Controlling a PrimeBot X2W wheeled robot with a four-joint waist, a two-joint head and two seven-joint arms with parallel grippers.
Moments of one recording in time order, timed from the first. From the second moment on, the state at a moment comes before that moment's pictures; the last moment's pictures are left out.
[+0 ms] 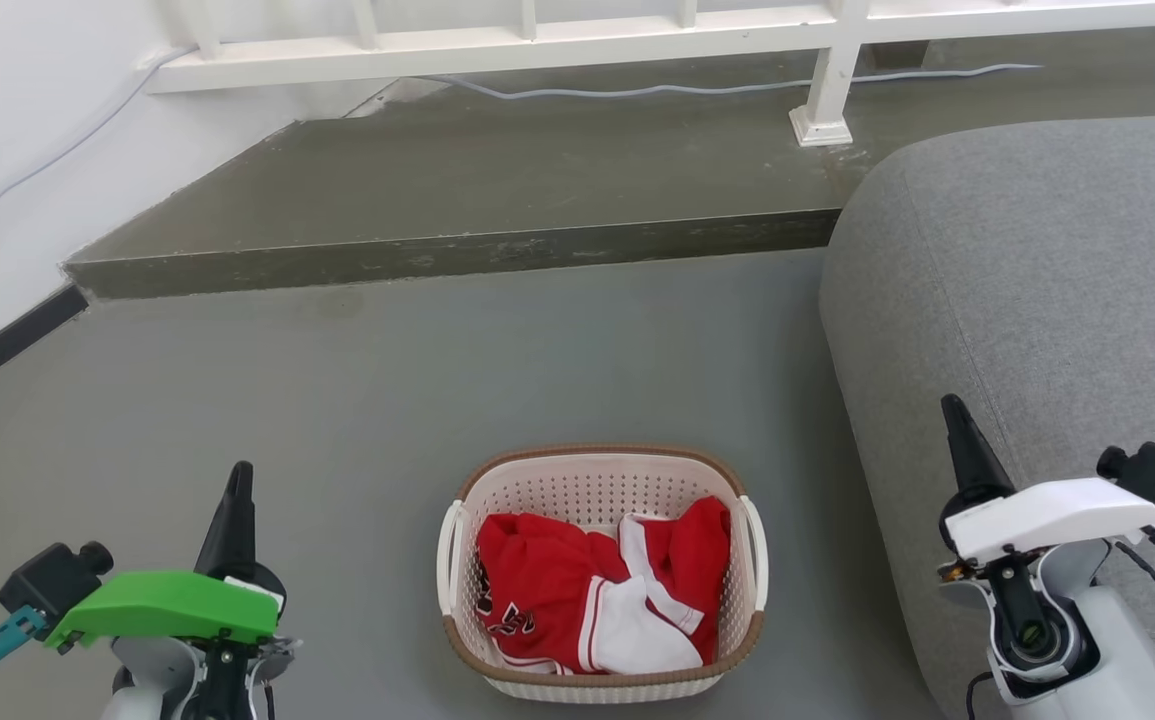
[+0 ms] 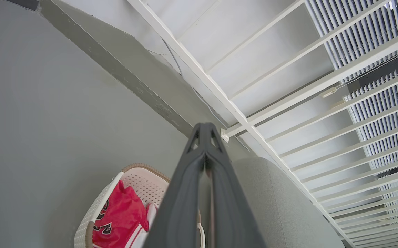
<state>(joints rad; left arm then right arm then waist) -0.09 0.04 -0.06 0.29 -1.04 -0.12 -0.08 -0.10 -0.10 0.13 0.30 0.96 0.03 -0.09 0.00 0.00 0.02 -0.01</state>
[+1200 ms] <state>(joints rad) -0.09 0.04 0.02 0.28 -1.38 -0.12 0.03 -0.09 -0.07 -0.02 0.30 1.37 0.09 0.02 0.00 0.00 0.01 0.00</state>
